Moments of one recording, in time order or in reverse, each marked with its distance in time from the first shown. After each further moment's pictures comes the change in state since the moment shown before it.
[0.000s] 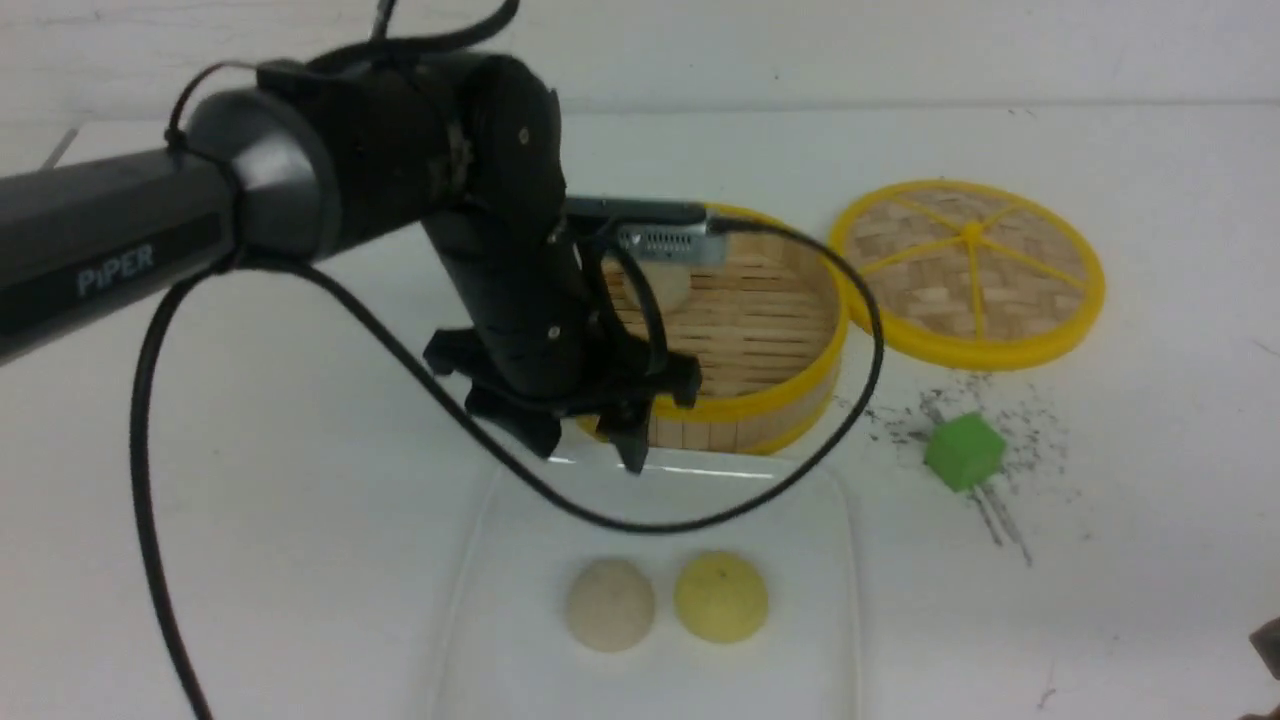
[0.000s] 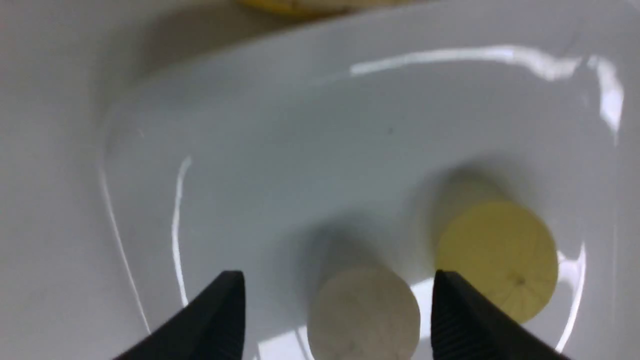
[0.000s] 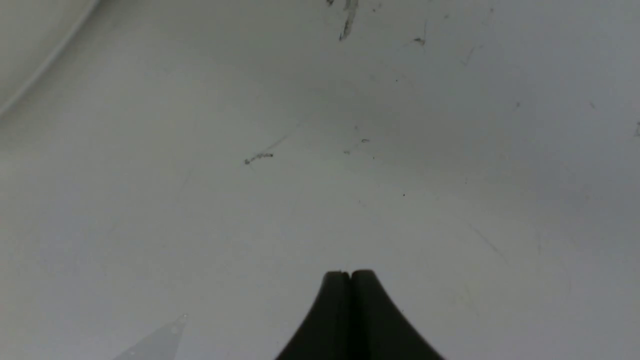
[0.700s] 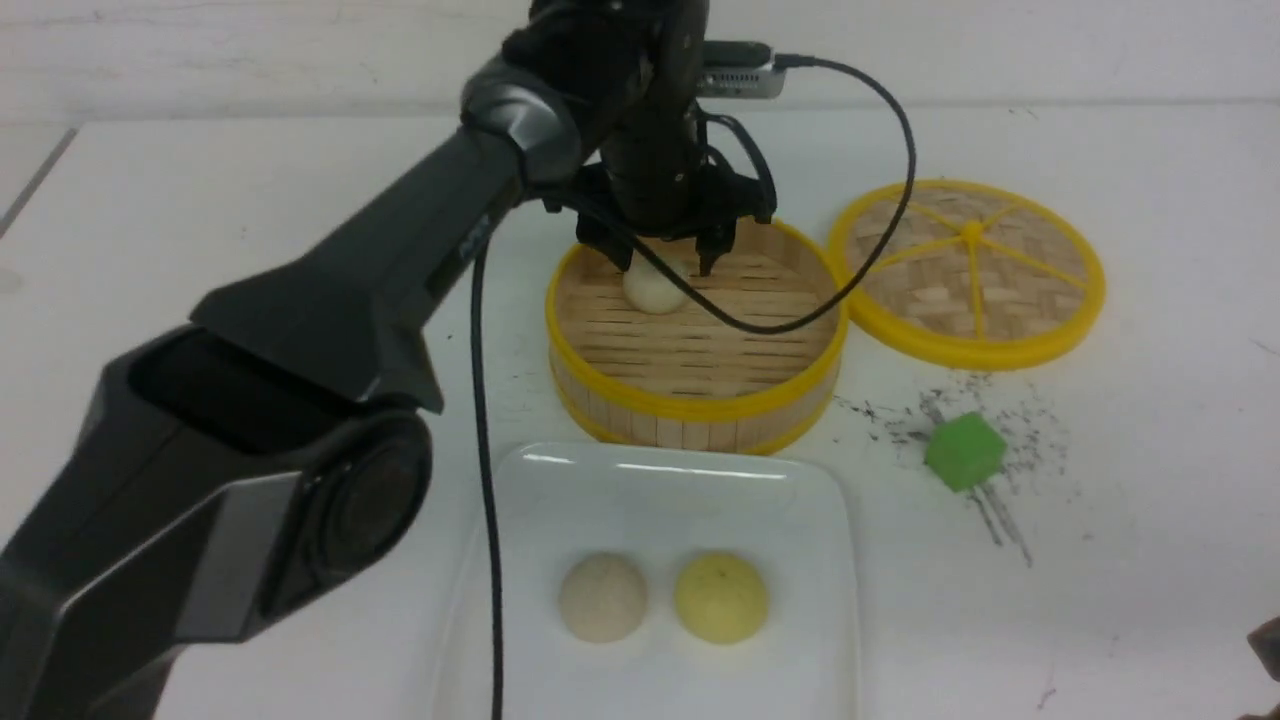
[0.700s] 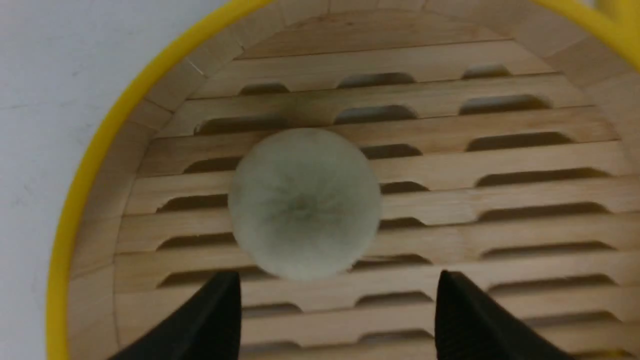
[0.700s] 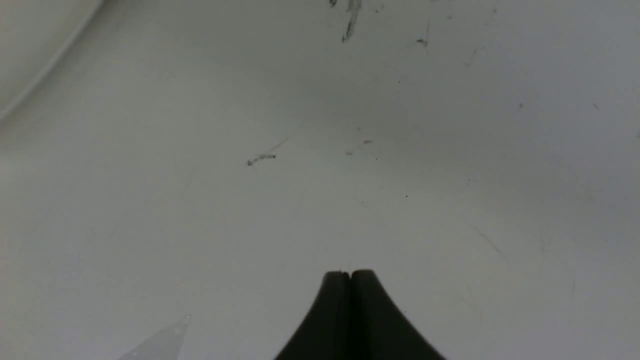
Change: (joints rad) right arm 0.000 0.000 0.000 0.003 -0.004 0.000; left arm 0.000 0.621 -0.929 0.227 0.142 -0.196
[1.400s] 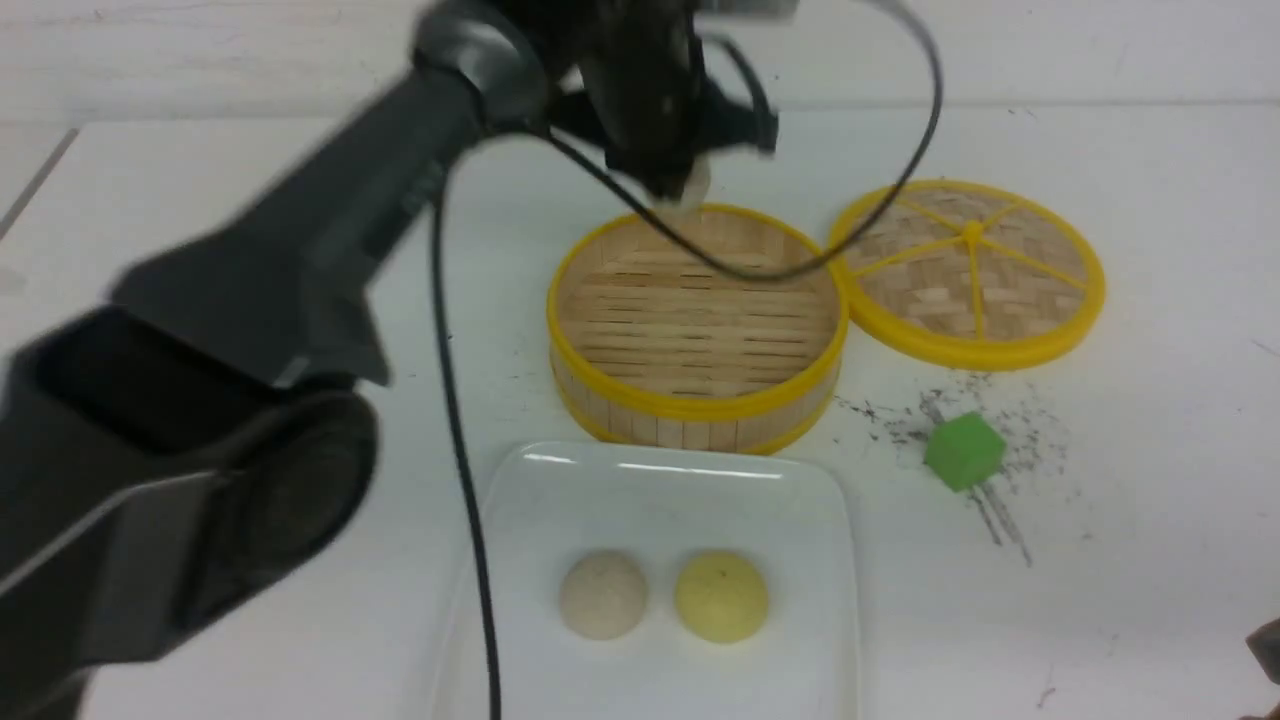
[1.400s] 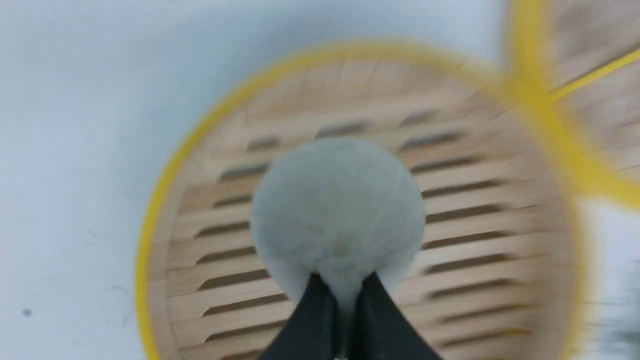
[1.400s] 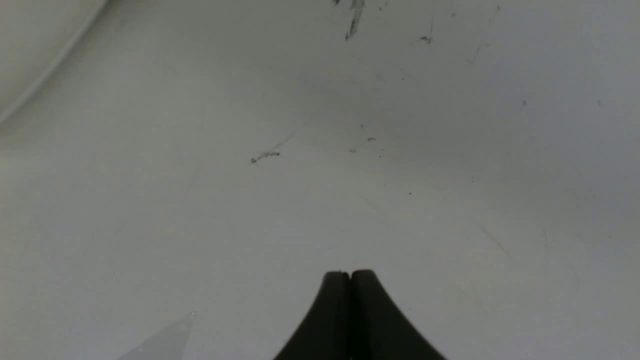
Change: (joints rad) right arm 0.000 0.000 0.000 0.007 0.001 0.000; left arm 0.001 -0.202 -0.010 -0.049 0.015 0.110
